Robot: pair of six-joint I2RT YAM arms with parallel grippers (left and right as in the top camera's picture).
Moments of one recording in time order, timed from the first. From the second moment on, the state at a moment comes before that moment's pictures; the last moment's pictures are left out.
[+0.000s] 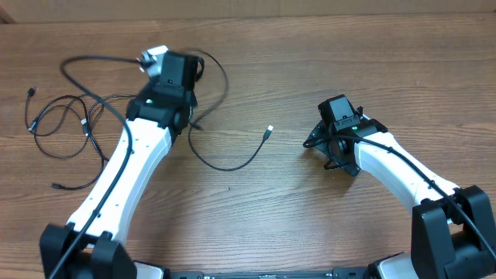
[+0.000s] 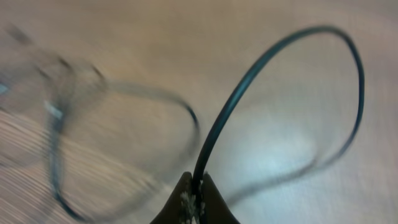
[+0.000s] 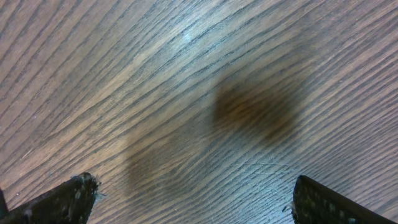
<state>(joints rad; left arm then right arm) -0.26 1.56 1.31 -0.61 -0.56 -0.44 0.32 1.64 0.97 -0.67 0.16 0.98</state>
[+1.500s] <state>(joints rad) 0.37 1.47 1.33 -0.16 -0.70 0.10 0.32 1.64 0.97 -0.67 0.16 0.98</state>
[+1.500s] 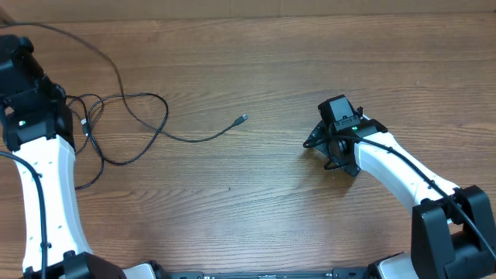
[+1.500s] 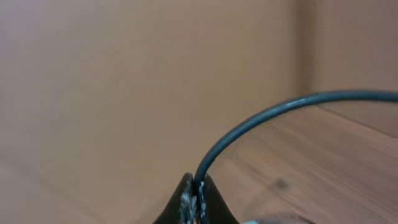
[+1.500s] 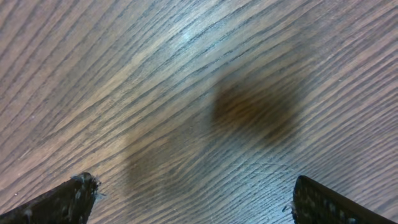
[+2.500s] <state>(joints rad) 0.39 1.75 1.34 -0.49 0.12 -0.06 0.32 1.64 0.97 -0.67 0.16 0.98</state>
